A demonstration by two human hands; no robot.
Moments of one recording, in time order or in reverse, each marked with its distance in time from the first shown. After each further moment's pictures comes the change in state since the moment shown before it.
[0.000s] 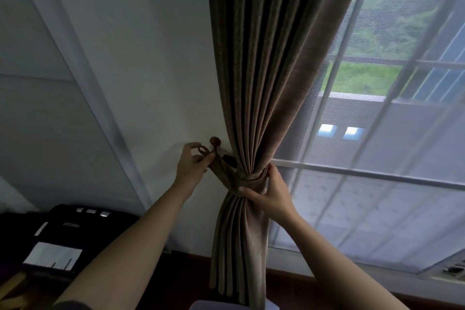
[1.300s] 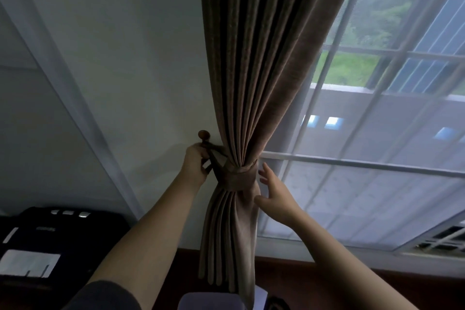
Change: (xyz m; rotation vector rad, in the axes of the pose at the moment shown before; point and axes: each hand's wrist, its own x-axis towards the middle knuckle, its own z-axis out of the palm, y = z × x) left_hand 0.024 -0.008 0.037 -0.518 -0.096 -0.479; right_hand -0.020 -0.004 -0.021 -0.066 -0.233 0.245
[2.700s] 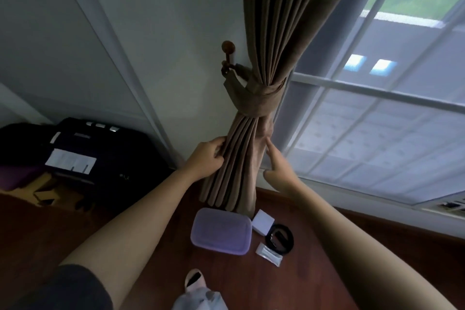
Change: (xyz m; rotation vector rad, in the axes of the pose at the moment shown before) left_hand -0.064 -0.126 -0.094 1.091 -0.217 0.286; right_hand -0.016 0.087 0.084 -0.055 -0.191 0.055
